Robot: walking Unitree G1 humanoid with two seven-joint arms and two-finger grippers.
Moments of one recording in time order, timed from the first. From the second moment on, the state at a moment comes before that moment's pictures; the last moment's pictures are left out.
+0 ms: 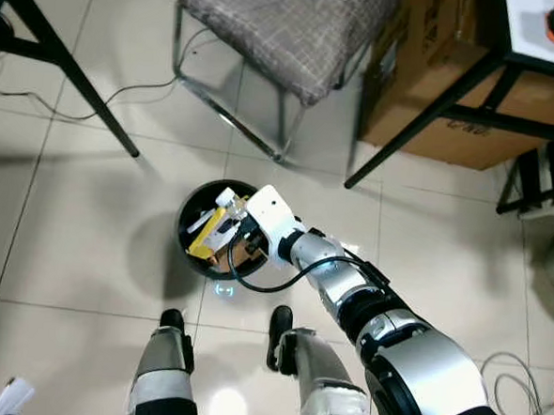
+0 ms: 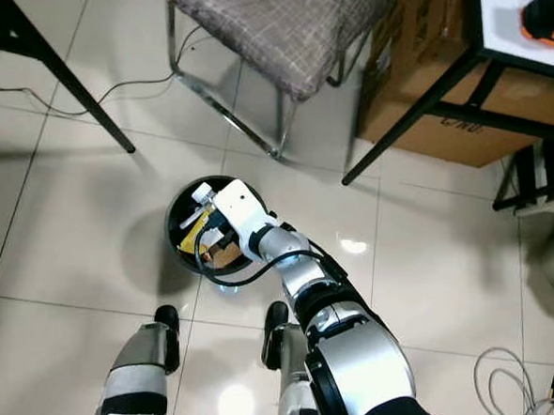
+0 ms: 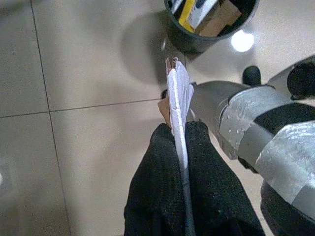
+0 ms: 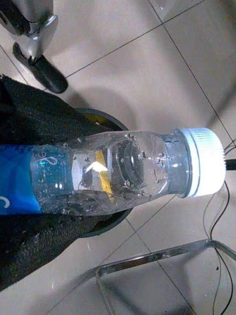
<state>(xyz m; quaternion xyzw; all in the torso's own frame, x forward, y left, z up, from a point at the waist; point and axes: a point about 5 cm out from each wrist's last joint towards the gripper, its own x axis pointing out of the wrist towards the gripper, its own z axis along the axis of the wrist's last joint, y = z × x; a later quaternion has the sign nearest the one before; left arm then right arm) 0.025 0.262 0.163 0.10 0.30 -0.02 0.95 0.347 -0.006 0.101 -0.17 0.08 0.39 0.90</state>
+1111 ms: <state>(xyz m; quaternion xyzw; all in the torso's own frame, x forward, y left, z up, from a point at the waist) 0.115 0.212 0.104 0.05 0.17 -0.07 0.98 0.354 -0.003 0.118 -0.14 0.05 0.39 0.91</state>
